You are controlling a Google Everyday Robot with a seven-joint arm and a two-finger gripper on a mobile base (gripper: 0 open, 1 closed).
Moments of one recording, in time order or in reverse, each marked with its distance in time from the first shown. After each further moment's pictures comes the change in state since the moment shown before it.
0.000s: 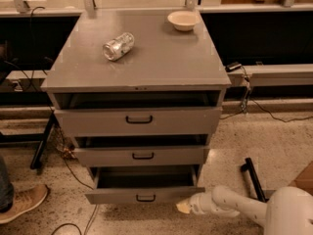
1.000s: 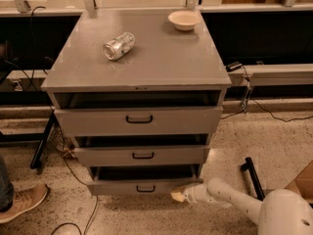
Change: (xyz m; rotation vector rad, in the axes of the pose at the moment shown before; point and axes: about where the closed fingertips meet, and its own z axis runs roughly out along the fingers) arm -0.055 -0.016 0.018 -0.006 -0.116 -0.080
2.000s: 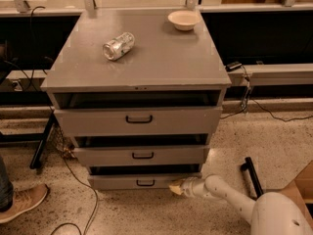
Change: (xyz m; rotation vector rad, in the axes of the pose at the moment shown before) arm -0.026 -0.029 0.021 0.033 -0.084 -0.053
